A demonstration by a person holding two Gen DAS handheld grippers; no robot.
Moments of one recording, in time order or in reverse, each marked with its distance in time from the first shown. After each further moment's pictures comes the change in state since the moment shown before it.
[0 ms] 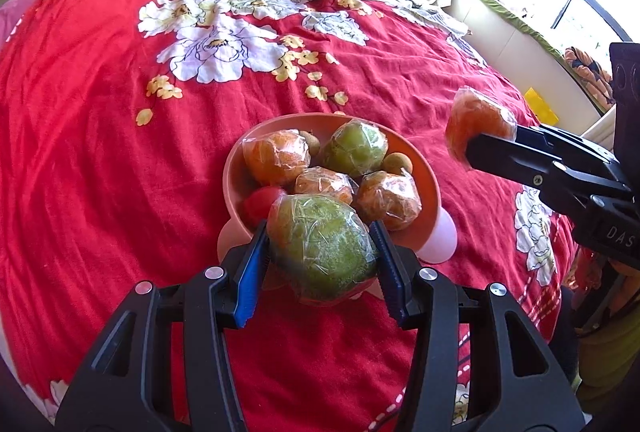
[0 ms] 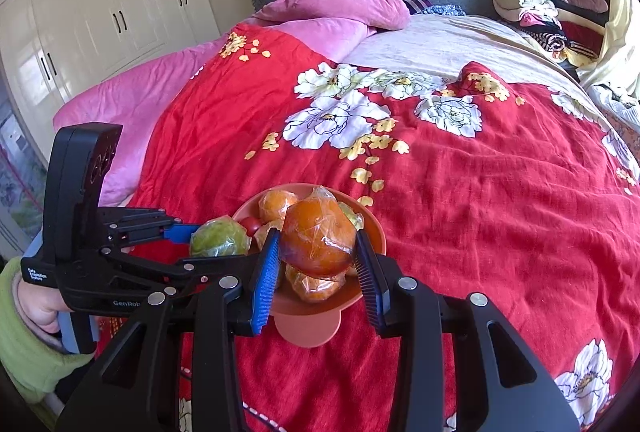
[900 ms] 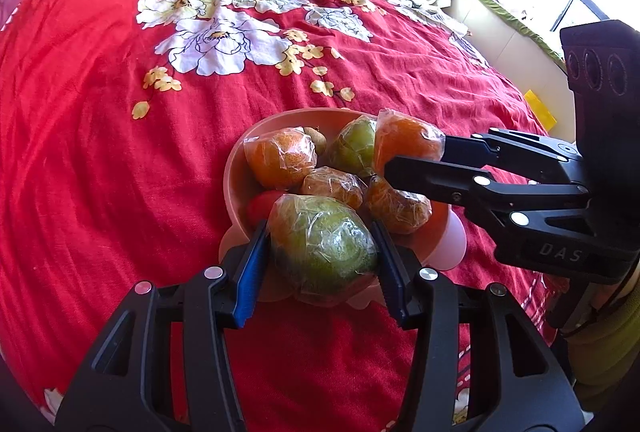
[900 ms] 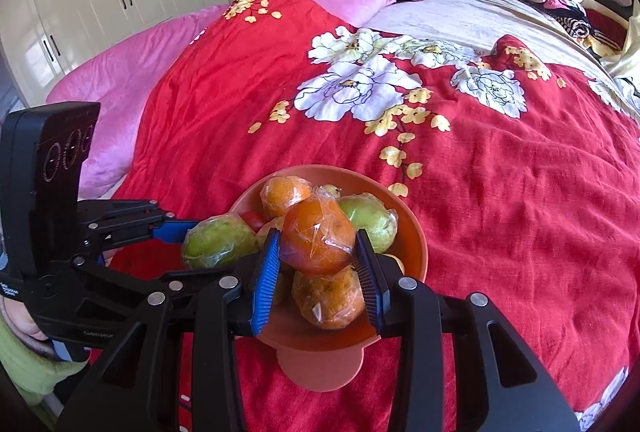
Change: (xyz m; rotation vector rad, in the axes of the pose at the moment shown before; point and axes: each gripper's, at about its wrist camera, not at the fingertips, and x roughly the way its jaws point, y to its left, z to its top) left arm 0.008 0.007 -0.001 -0.008 0.003 -0.015; right arm 0.059 0.006 0.005 -0.019 0.106 0.045
